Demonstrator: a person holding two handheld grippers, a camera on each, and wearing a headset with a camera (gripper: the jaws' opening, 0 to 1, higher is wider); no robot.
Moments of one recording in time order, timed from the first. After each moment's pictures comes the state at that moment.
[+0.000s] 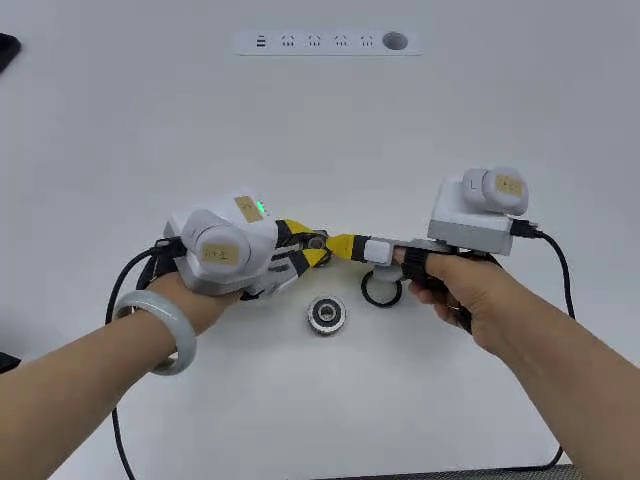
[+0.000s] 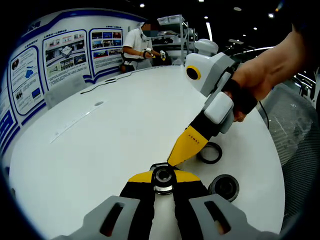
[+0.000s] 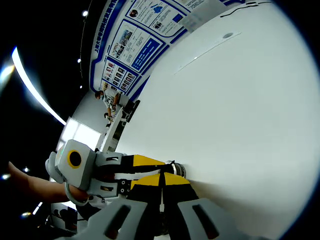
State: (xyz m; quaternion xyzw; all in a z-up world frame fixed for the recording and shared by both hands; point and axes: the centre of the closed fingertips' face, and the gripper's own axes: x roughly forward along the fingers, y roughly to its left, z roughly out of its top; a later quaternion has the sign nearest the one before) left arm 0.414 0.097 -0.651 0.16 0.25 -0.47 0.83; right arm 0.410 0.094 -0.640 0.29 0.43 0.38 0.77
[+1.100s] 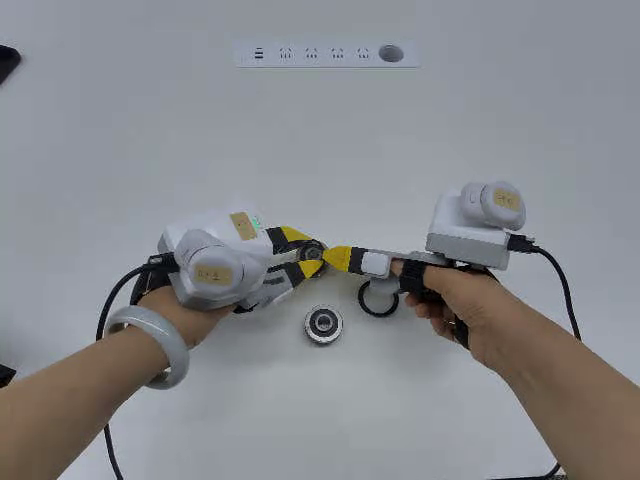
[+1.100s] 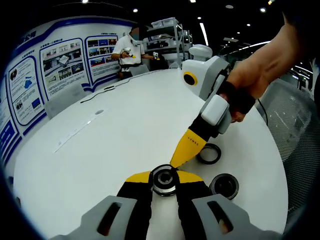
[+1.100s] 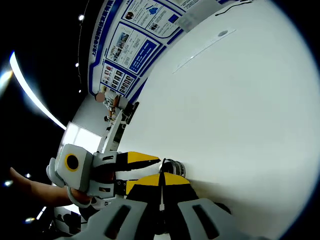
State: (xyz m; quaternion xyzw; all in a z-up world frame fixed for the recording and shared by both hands) left arm 0.412 0.100 -0.641 0.18 0.22 -0.48 0.83; right arm 0.407 0.092 -0.641 0.31 0.43 0.36 0.77
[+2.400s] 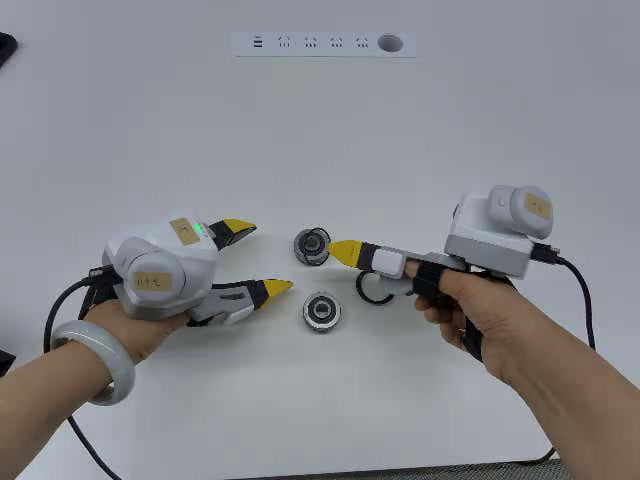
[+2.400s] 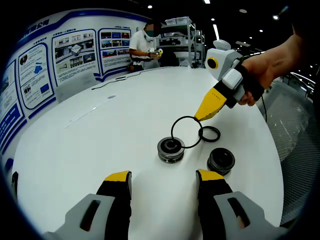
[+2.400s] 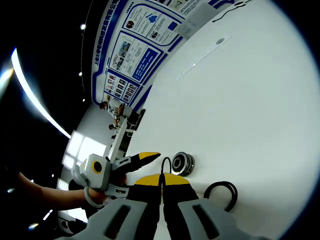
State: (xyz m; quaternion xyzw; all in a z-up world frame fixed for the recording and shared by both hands) left arm 0.393 0.141 -0.650 0.15 0.25 -0.44 0.85; right arm 0.383 0.076 -0.615 0.35 0.40 0.36 0.77
